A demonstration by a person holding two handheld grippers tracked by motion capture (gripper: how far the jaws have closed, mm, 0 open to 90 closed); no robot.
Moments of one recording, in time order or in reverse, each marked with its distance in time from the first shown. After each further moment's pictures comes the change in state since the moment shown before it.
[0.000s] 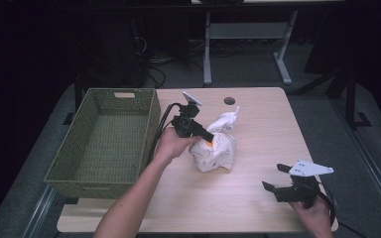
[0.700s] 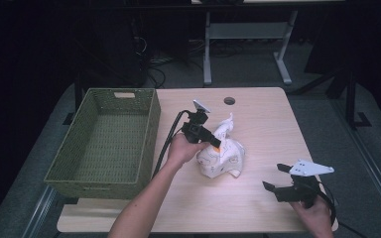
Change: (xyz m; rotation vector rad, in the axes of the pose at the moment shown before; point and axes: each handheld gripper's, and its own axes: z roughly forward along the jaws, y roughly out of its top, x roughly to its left) left arm 0.005 -0.001 0.036 0.017 0.000 -0.027; right arm -0.002 0.000 0.000 0.000 0.004 -0.003
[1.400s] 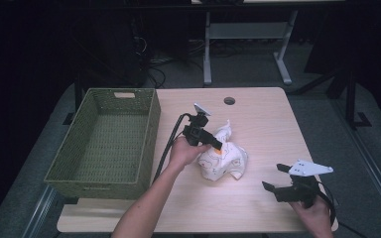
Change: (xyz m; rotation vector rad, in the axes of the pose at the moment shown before) left arm 0.005 -0.005 0.011 -0.030 0.012 -0.023; right arm 0.001 0.000 0.001 0.007 0.001 0.002
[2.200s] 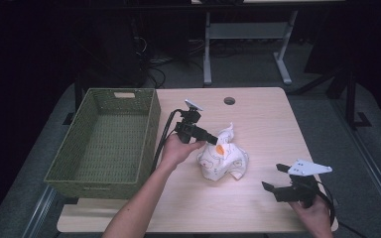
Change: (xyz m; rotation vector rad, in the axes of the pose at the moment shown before) left arm -0.001 -0.004 -0.034 -0.056 0.034 0.051; right arm 0.000 0.000 0.002 0.009 -0.001 0.002
